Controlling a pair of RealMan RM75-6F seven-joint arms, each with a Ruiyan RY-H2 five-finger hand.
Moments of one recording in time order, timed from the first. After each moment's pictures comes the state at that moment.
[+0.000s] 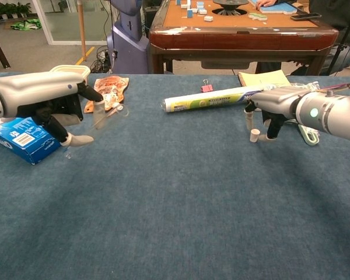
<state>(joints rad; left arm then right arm) -0.71 -1.34 -0.10 -1.83 1.13 1.05 0.42 0.93 -1.61 0.10 -1.23 -0.67 0.81 -0.62</state>
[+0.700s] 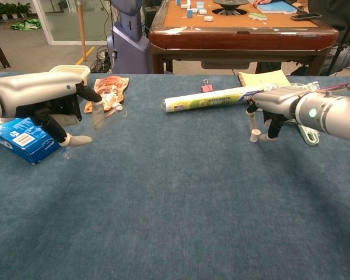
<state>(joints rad) -0.70 -1.34 -0.10 -1.83 1.13 1.05 0.42 0.93 -1.63 0.11 -1.21 -0.65 0.81 -0.64</state>
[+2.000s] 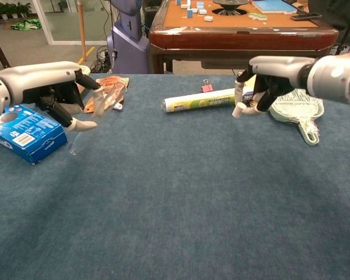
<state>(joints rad) -0.72 -1.35 -0.19 -1.78 1.01 0.99 0.27 0.86 -1.39 0.24 -1.61 -0.77 0.84 -0.38</state>
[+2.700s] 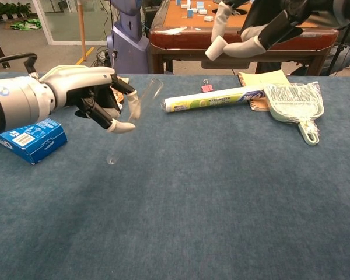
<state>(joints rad) -0.81 -1.46 -0.24 -1.76 0.86 0.95 0.25 0.73 -1.13 0.32 -2.00 -1.12 0.86 0.02</state>
